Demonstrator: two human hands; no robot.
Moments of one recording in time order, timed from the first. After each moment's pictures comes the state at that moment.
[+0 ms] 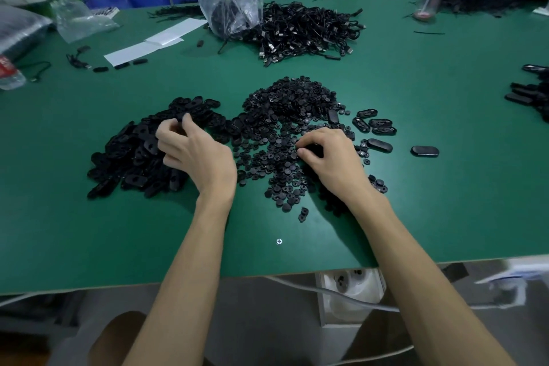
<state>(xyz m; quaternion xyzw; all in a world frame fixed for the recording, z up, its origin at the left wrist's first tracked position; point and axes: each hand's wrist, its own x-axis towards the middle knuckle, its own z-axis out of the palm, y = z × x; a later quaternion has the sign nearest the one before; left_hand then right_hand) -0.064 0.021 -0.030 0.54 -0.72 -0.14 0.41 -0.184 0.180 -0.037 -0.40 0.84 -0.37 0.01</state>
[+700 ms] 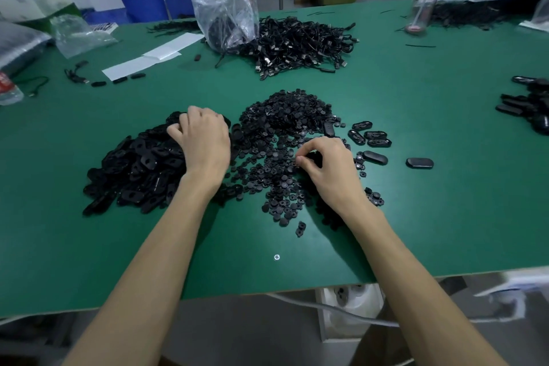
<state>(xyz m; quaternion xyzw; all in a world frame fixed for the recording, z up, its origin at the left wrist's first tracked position) -0.089 -0.019 -0.003 0.41 -0.86 -0.05 0.30 -0.182 0.180 -0.034 -0.37 0.82 -0.43 0.00</state>
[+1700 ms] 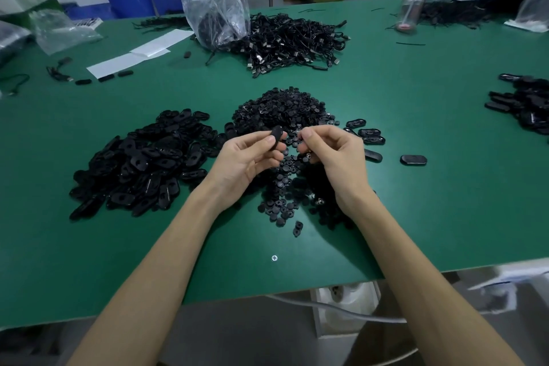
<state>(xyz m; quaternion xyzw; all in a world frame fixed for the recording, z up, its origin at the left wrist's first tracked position) -0.085 0.020 -0.026 0.12 -0.58 -0.79 0.15 -0.180 0.186 -0.024 -0.25 0.64 -0.72 0.12</state>
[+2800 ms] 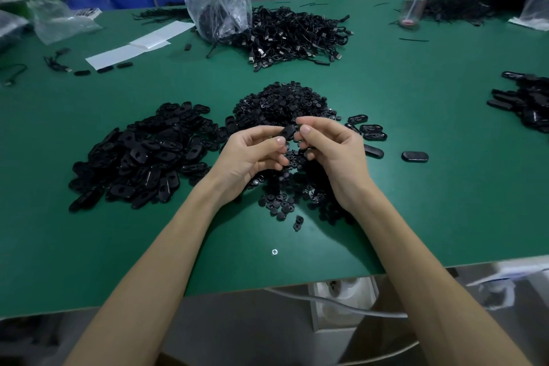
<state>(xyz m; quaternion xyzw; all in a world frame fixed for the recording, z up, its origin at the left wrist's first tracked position) -0.085 0.024 -0.026 0.11 -0.61 -0.77 0.14 -0.183 0.186 -0.026 -0.24 0.56 -0.77 0.22</state>
